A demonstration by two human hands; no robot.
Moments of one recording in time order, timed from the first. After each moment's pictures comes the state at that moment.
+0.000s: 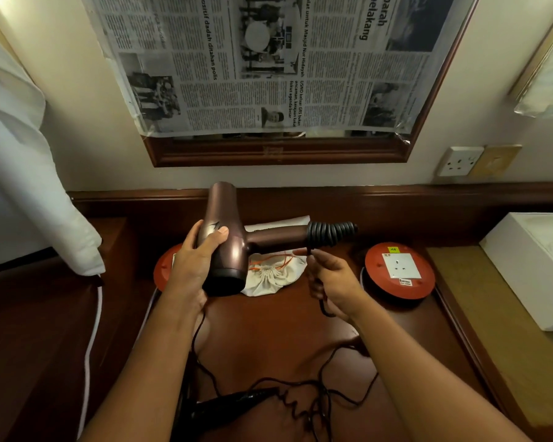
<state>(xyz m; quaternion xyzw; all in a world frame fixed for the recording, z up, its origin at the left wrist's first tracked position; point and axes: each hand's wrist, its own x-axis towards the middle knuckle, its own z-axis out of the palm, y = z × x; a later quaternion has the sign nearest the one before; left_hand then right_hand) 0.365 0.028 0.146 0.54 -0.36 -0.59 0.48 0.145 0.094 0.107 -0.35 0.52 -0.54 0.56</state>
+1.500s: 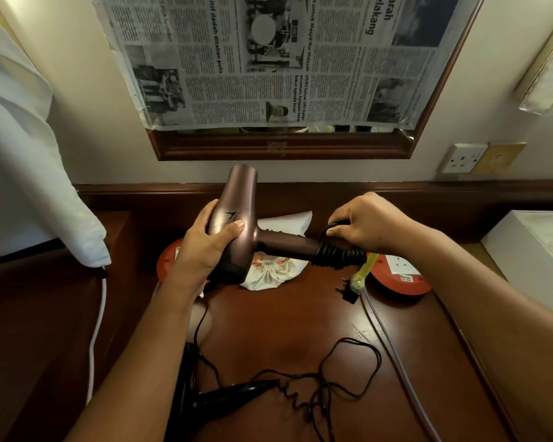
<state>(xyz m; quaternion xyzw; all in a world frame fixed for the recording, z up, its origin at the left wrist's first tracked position) 0.365 0.029 0.164 0.52 -0.55 -0.48 0.44 0.097 0.077 0.231 -0.76 0.64 -0.08 0.10</state>
